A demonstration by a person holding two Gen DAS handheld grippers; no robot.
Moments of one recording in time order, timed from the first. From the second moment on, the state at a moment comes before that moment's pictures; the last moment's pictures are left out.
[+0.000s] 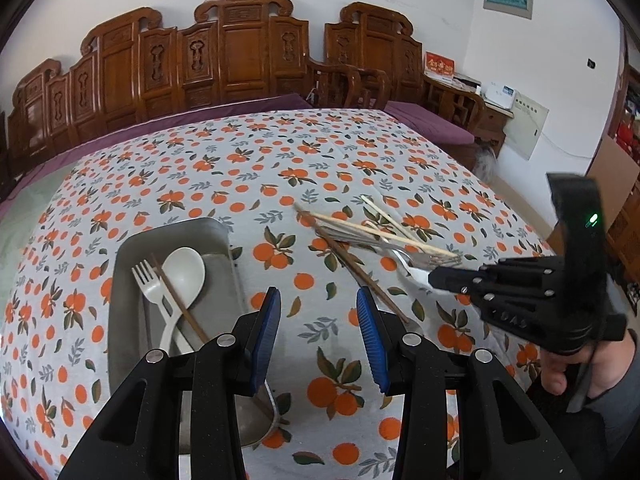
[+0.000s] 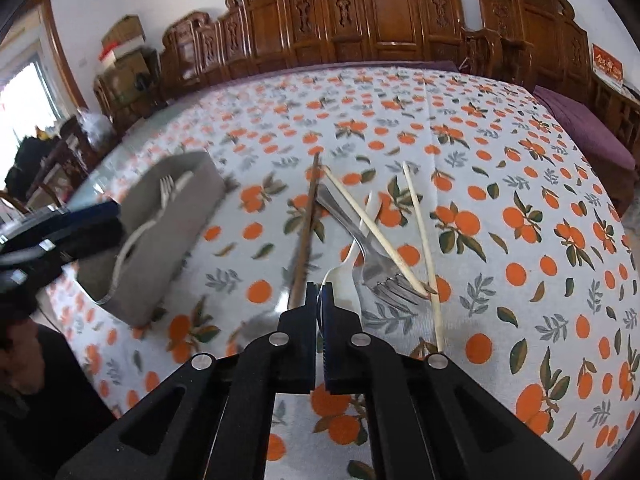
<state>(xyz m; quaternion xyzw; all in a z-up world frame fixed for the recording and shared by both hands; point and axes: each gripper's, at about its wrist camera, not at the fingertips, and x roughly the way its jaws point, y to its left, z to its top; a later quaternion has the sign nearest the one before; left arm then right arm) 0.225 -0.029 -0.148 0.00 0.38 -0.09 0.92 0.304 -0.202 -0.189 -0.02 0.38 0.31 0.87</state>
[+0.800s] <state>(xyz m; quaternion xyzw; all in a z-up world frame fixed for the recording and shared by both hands) 0.234 -0.053 -0.164 0.01 0.40 -0.09 0.91 0.318 -0.232 -0.171 0.03 0.34 0.29 0.90</state>
